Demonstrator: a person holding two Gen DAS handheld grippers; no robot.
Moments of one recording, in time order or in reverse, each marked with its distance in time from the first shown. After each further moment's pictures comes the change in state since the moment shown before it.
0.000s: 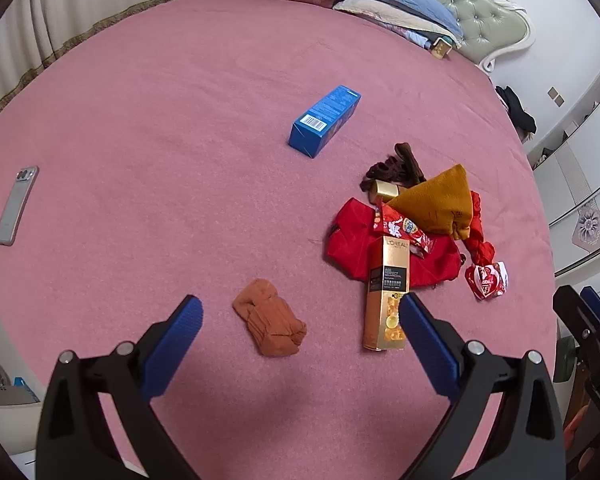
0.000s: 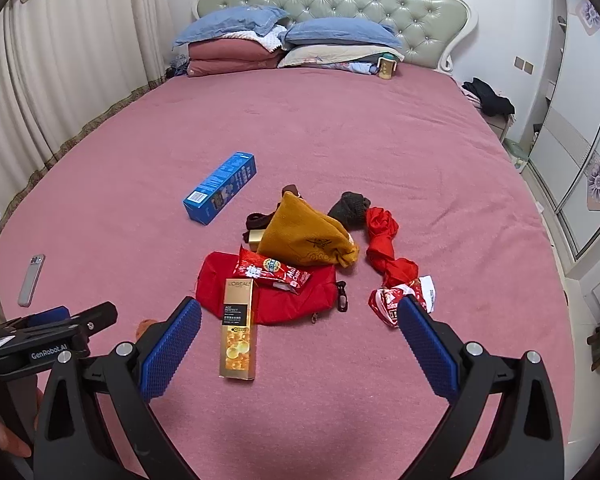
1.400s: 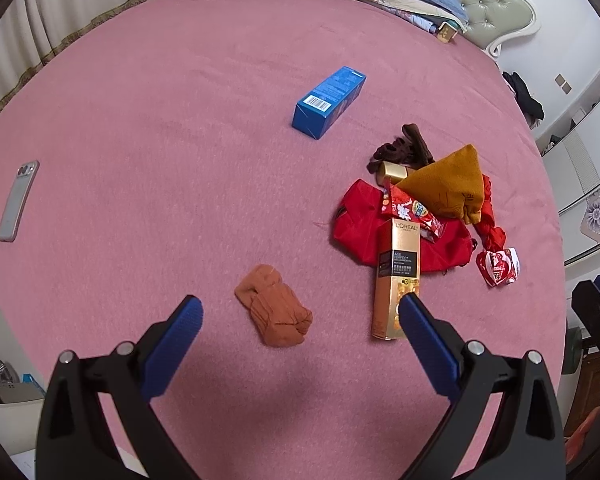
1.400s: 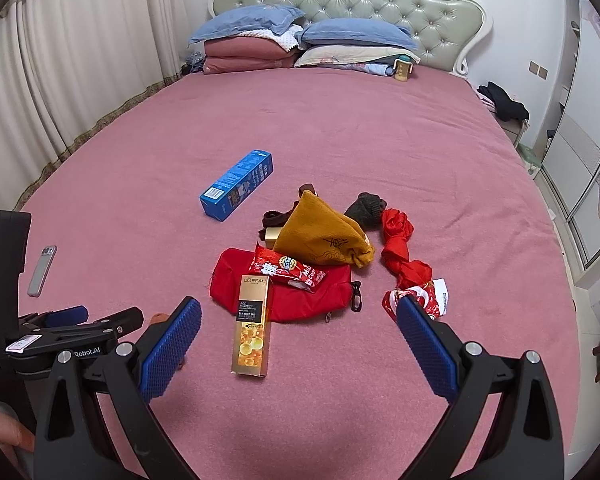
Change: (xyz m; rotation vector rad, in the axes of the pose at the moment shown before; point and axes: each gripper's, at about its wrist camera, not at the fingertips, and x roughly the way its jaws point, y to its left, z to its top) left arm 0.013 -0.002 -0.003 0.007 0.053 0.035; right arm -0.001 0.009 0.000 -0.030 0.002 0.044
